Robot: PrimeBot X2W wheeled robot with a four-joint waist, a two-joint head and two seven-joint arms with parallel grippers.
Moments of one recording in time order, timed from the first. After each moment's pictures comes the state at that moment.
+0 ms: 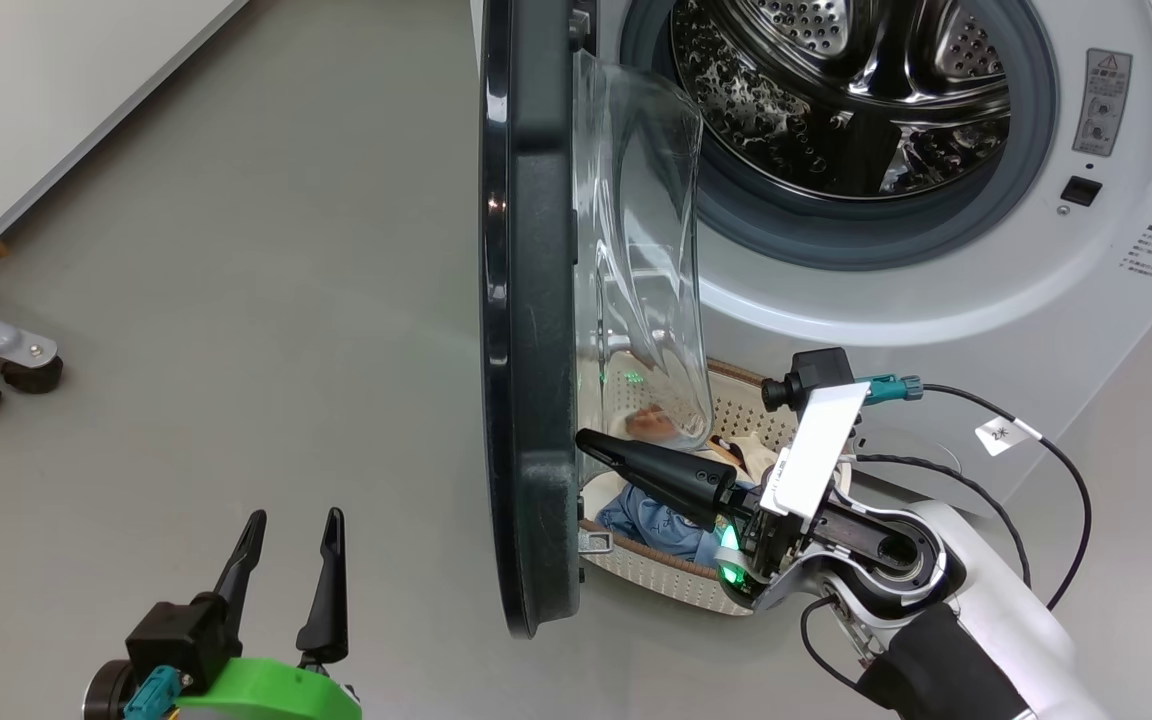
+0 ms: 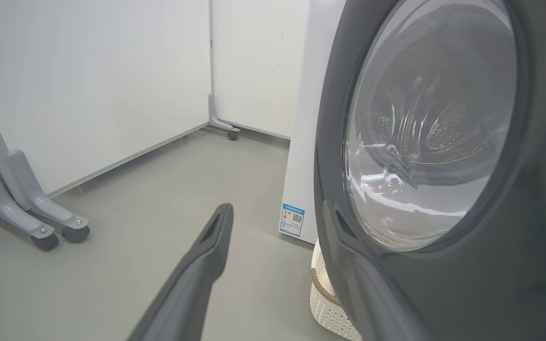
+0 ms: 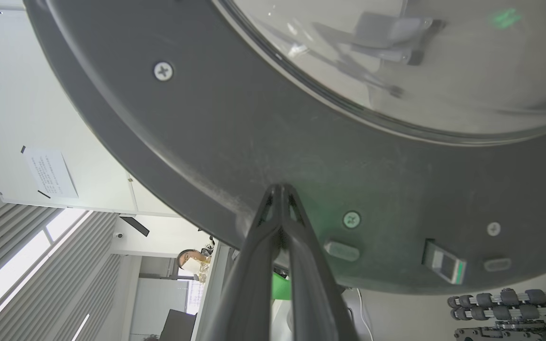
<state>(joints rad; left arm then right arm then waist) 0.05 0.04 -0.14 0.18 -0.34 -0.13 -0.25 -0.38 -0.07 0.54 0.27 1.79 0.12 0.63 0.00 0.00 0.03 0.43</state>
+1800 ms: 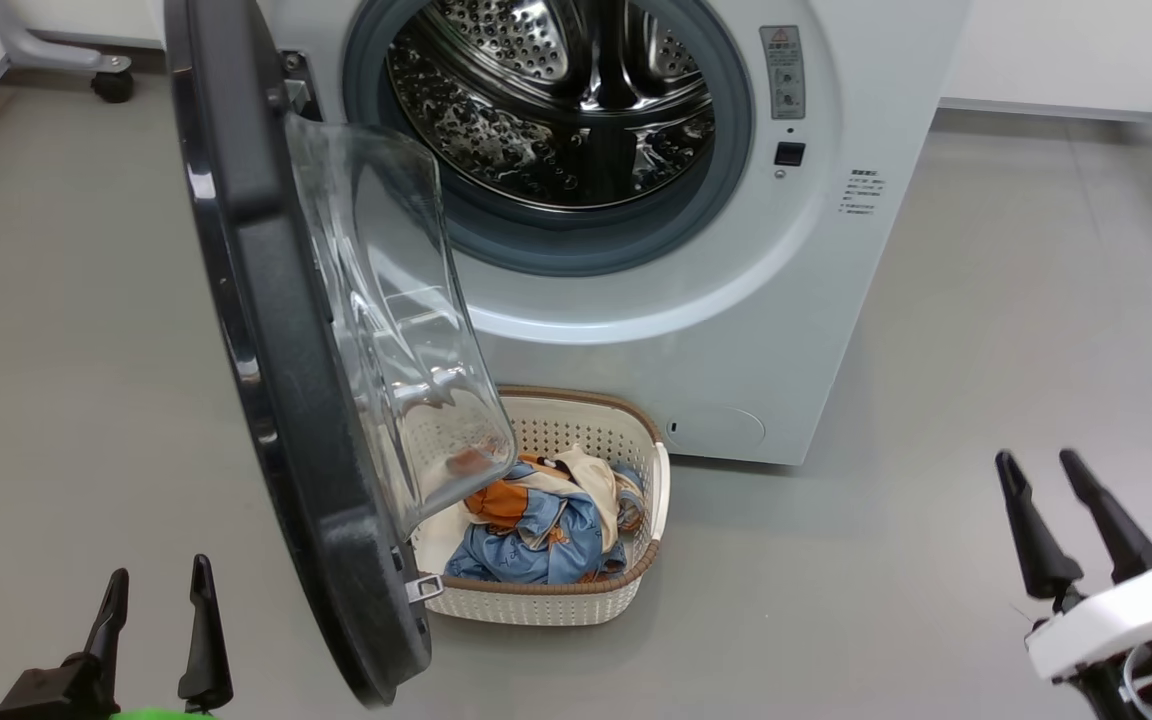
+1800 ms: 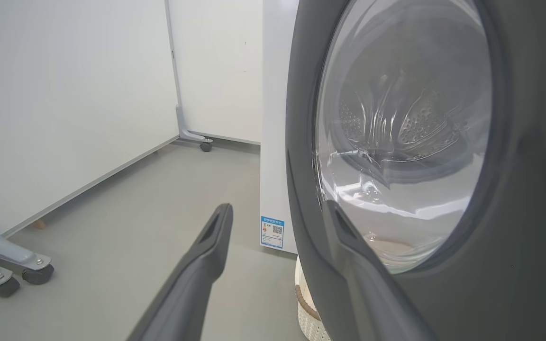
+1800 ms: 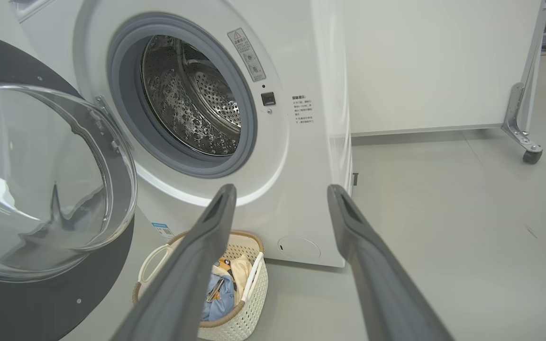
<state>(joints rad) 0.15 0.04 0.07 0.14 -0.29 -0.13 -0.25 -0.04 -0.48 0.39 0.22 0.81 0.11 -0.28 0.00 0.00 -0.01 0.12</state>
